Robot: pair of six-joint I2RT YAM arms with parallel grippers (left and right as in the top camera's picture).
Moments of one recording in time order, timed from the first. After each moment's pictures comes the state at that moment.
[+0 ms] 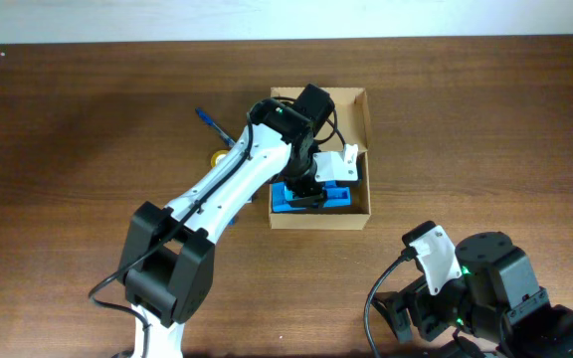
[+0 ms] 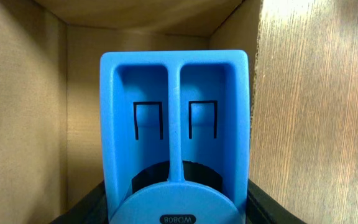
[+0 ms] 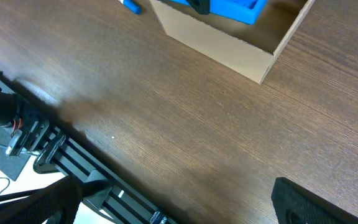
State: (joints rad) left arm -0.61 2.05 1.77 -1.16 0.31 0.90; right arm 0.49 0.71 1.06 -1.30 -0.24 0.07
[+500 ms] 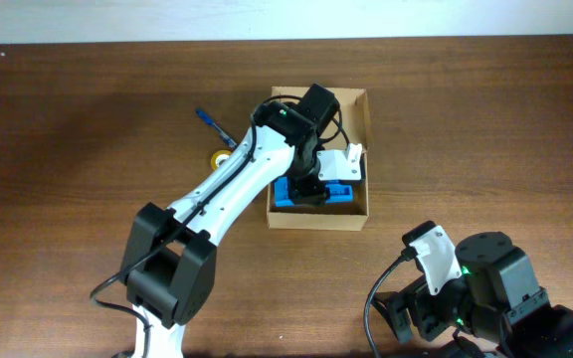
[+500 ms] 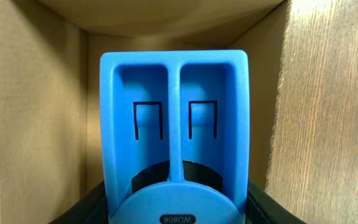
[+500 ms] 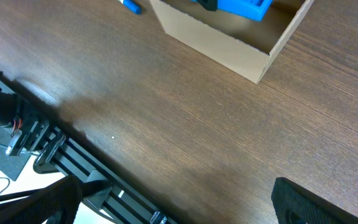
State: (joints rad) left arm -0.63 2.05 1.77 -1.11 0.26 0.90; right arm 0.49 0.71 1.06 -1.30 -0.24 0.07
